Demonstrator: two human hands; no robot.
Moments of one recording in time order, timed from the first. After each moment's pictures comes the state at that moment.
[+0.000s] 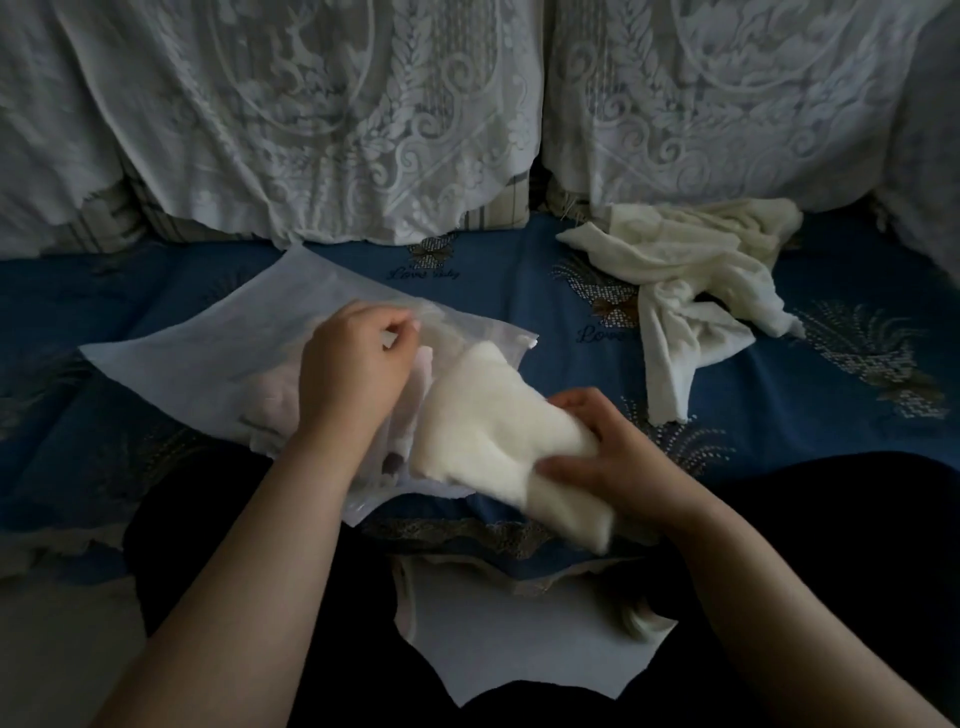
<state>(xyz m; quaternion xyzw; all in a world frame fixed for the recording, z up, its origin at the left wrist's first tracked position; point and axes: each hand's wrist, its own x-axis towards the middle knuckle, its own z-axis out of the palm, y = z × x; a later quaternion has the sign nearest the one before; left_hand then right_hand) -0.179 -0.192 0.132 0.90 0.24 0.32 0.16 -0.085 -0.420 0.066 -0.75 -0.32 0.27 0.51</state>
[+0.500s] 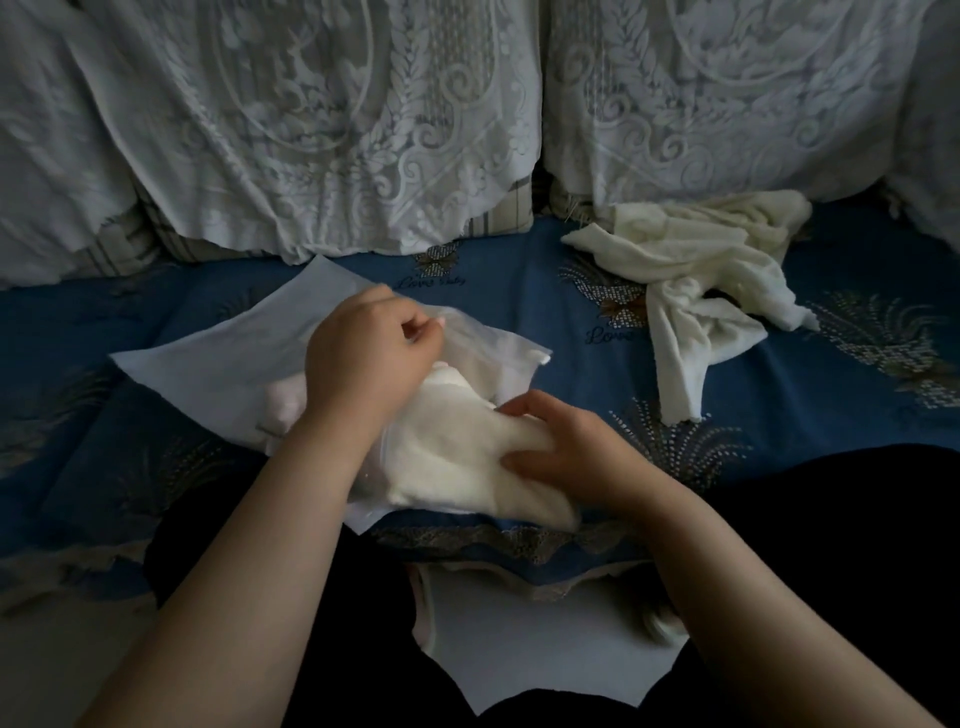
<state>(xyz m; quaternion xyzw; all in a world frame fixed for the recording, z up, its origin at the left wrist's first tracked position) -0.170 -0.193 0.155 0.93 0.21 0.28 0.11 -0.095 -0.380 0.077 -0.79 -0.39 0.21 0.42</state>
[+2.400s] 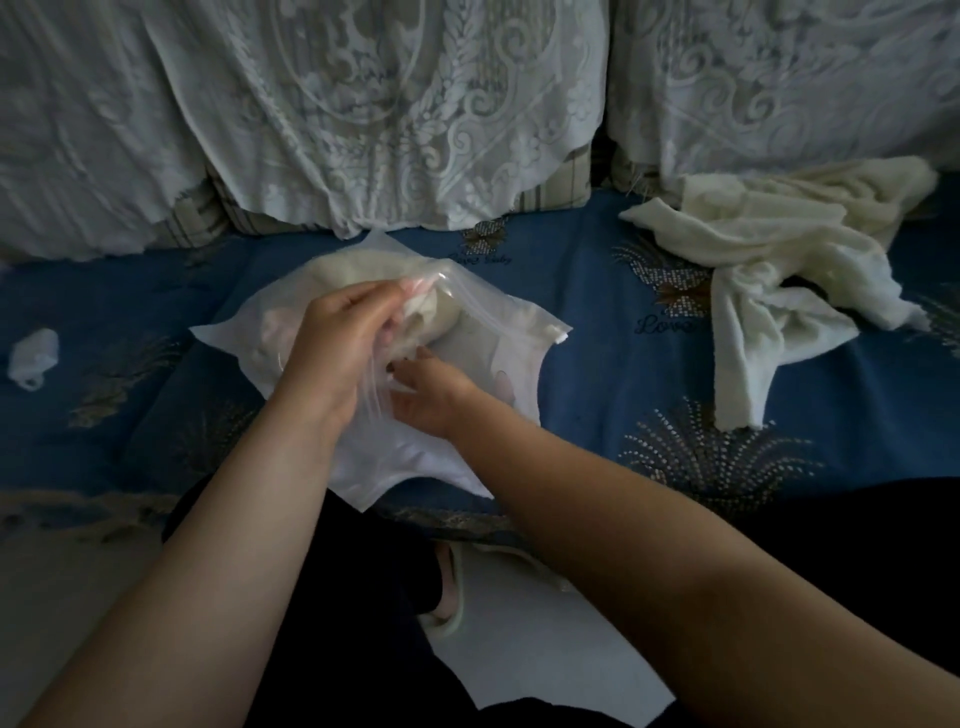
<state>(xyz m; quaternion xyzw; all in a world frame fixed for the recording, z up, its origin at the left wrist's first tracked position) -0.180 -0.181 0.163 0.70 0.33 0.28 0.57 -0.110 -0.194 0.068 -0.36 -0.01 0.60 0.71</state>
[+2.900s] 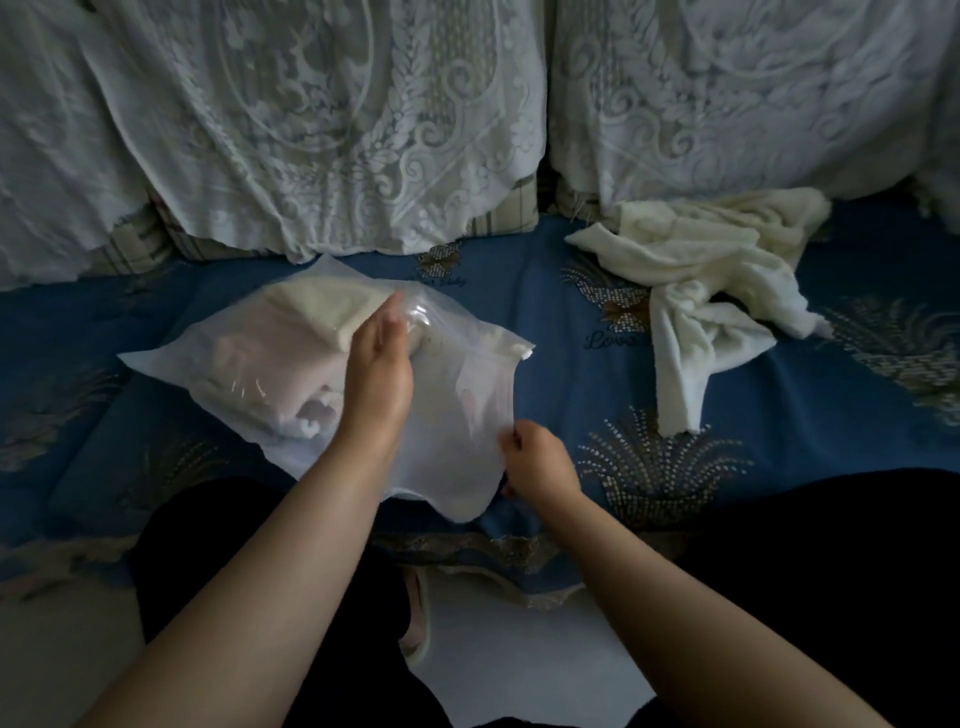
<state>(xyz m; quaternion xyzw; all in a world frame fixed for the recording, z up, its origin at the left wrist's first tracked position) -0.143 -0.214 0.121 0.72 0.29 0.31 0.55 -0.080 -0.331 -0.001 -0.85 -0.17 0.24 0.43</state>
